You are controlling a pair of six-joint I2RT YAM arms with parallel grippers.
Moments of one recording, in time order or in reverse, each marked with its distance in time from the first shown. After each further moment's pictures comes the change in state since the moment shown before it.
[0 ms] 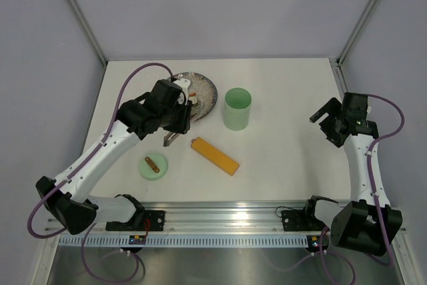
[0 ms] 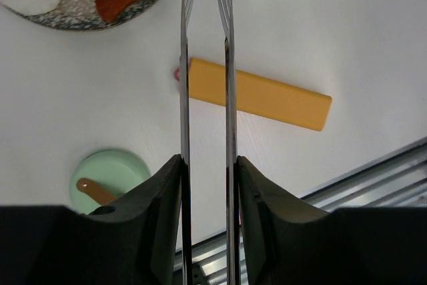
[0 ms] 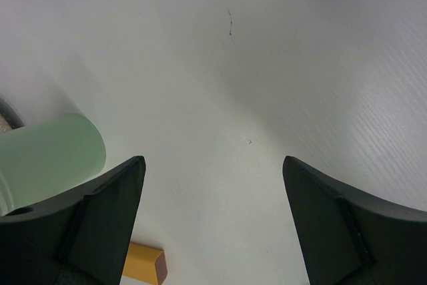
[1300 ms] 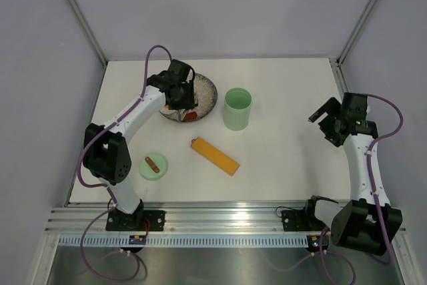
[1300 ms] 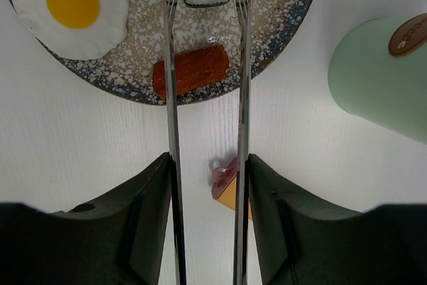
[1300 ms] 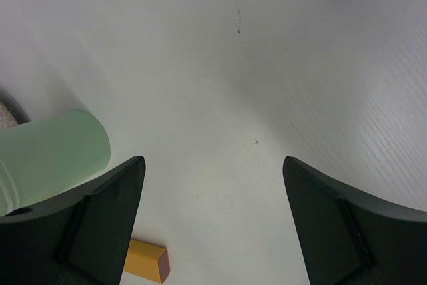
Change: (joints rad) left arm 0.238 0.476 0.161 0.175 -0.043 -0.127; right arm 0.000 0.005 -0.008 0.018 -0.027 0.000
